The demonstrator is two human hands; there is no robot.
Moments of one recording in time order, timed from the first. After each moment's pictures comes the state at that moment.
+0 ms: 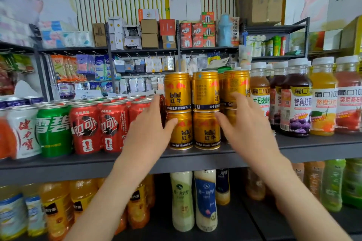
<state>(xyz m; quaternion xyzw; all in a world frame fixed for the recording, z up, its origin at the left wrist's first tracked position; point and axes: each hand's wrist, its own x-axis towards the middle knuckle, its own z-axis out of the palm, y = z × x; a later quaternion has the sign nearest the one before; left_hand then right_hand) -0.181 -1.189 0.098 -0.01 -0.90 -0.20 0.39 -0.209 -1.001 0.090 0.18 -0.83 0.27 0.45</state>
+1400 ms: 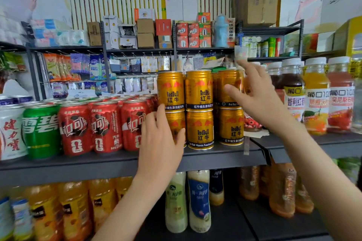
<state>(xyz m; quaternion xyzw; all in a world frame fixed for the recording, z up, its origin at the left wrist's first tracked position) -0.199 -1.158 0.058 -0.02 -0.86 -0.20 0.48 -0.251 -0.957 0.135 0.24 -0.81 0.33 0.43</state>
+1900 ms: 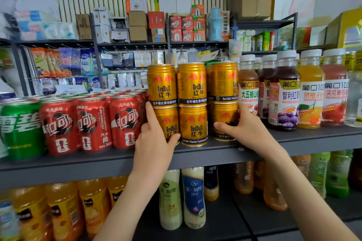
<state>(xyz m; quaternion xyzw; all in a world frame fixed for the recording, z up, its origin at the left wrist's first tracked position) -0.220 -1.158 0.047 0.03 -0.88 -0.26 0.40 -0.275 -0.951 0.065 0.17 -0.85 0.44 0.23</state>
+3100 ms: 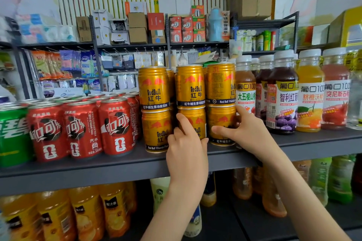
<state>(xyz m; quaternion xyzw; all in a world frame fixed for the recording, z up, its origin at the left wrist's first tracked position) -0.237 -1.076 0.038 0.08 -0.90 -0.12 0.40 -0.282 -0.939 0.065 0.19 -0.83 0.47 0.25</state>
